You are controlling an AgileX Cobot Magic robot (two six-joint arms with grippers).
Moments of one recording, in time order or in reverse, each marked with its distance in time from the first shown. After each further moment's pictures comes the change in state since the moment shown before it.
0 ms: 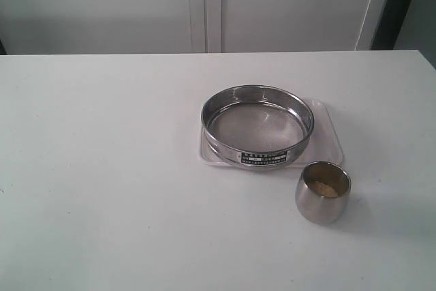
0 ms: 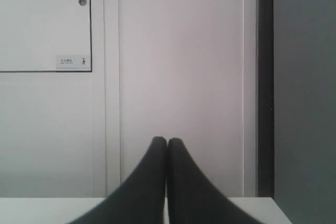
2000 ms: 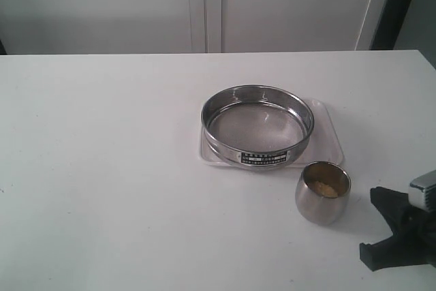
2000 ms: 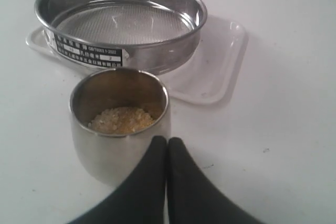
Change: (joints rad) left arm 0.000 0.000 0.000 0.000 0.000 0.000; right arm 0.000 1.123 0.049 -0.421 -0.475 0.113
